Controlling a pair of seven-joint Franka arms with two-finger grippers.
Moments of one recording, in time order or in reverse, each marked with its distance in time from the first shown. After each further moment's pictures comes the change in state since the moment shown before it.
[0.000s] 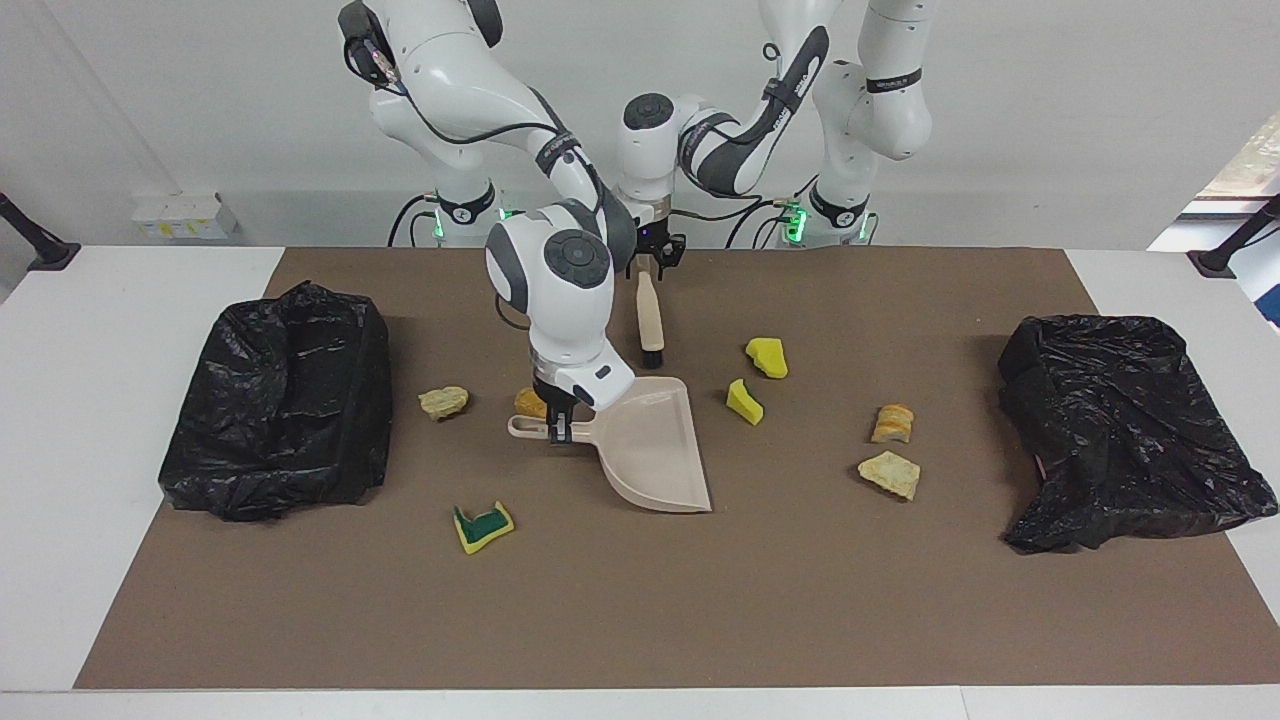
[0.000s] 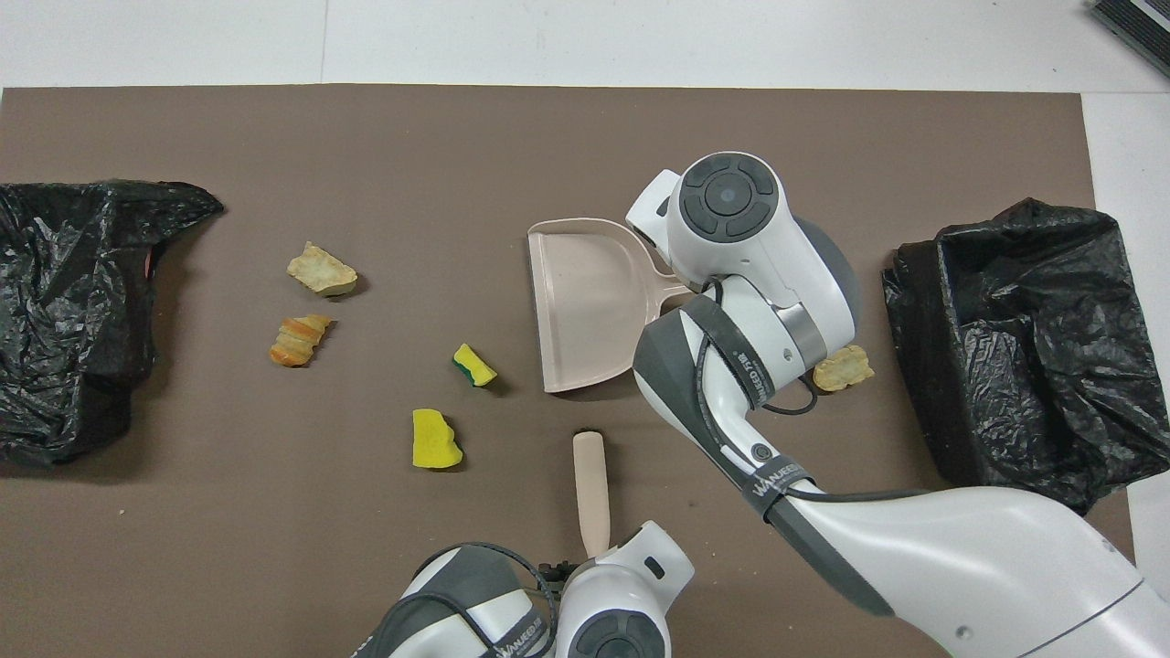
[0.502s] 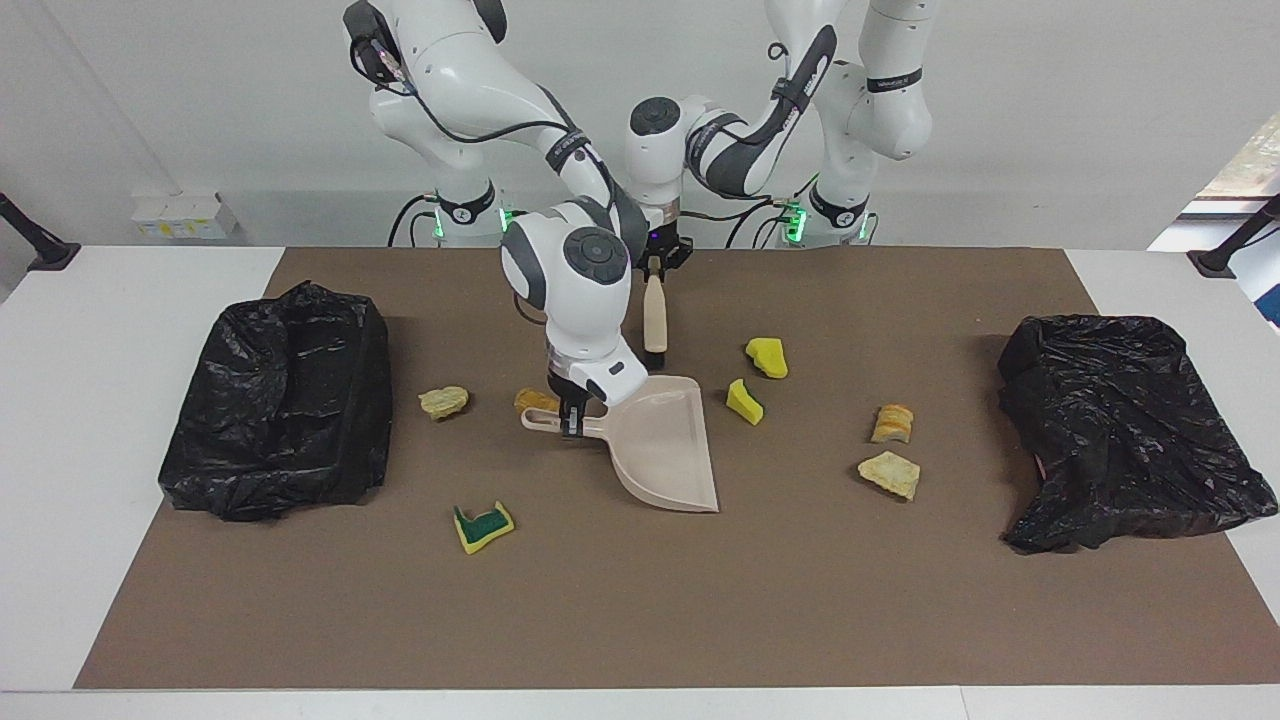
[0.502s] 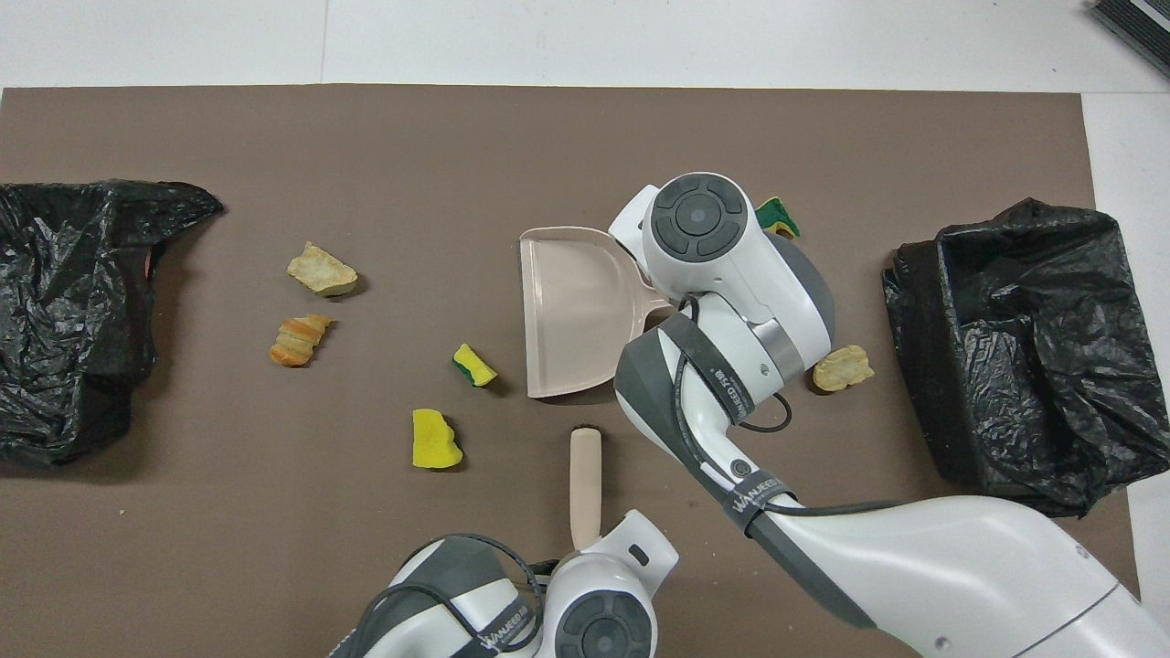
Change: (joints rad) left arm 0.039 -0.042 0.030 -0.004 0.000 -0.106 0.007; right arm 0.024 -0.005 0.000 -0.021 0.000 0.000 0.087
